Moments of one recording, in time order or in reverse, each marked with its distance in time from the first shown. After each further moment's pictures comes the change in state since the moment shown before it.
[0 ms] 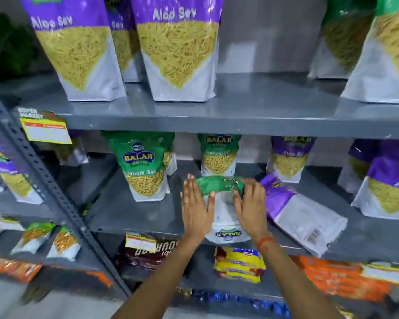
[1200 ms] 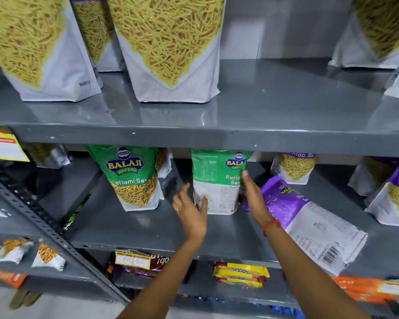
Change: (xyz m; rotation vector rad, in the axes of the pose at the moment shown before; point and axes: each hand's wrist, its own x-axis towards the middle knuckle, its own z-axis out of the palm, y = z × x) left_hand 0.053 -0.028 0.035 -0.310 0.159 -0.144; right_hand 0.073 0.027 0.053 1.009 -0.313 0.438
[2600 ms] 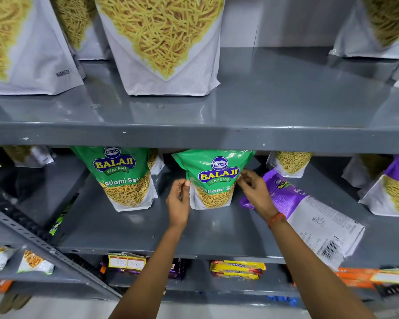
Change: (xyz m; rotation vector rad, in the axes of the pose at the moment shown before) left_hand 0.043 -0.028 -0.005 -0.363 -0.181 -0.020; right_hand 0.019 0.011 -0.022 -0.248 0.101 -0.088
